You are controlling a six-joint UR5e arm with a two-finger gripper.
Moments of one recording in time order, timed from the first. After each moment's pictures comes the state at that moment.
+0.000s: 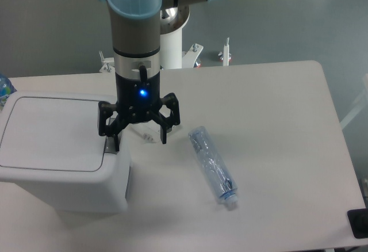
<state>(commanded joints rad) 2.24 -1.76 -1.50 -1.01 1.42 -0.04</state>
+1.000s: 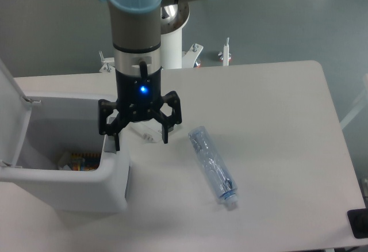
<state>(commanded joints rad) 2.31 -1.75 -1.45 -1.01 1.42 -0.03</state>
